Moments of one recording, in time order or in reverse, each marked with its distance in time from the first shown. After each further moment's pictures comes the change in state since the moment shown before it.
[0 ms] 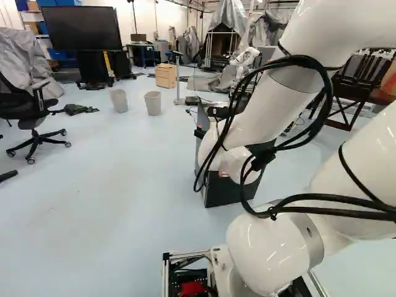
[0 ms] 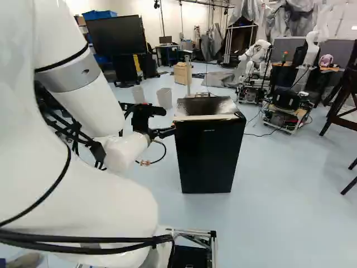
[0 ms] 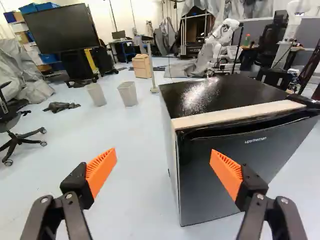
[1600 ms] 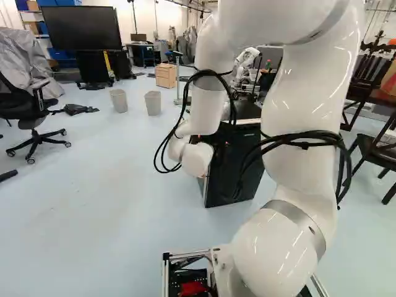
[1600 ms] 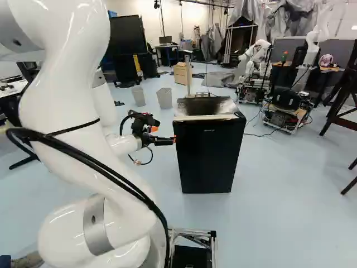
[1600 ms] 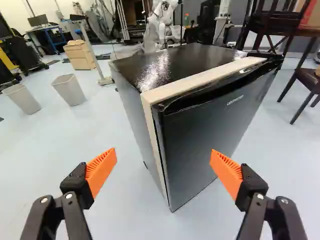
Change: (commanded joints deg) arm 14.9 -29.7 -16.9 37.2 8.8 0.0
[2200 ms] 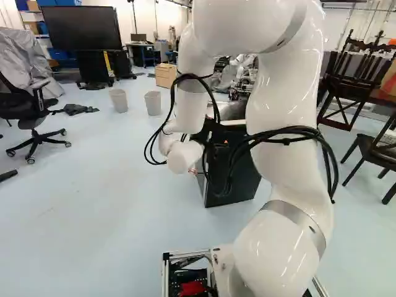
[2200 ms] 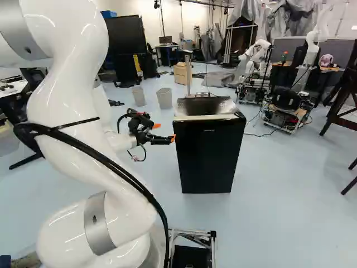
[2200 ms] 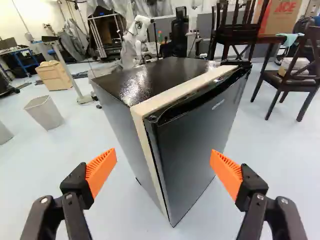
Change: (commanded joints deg) arm 4.0 -5.2 -6.7 14.0 5.3 0.0
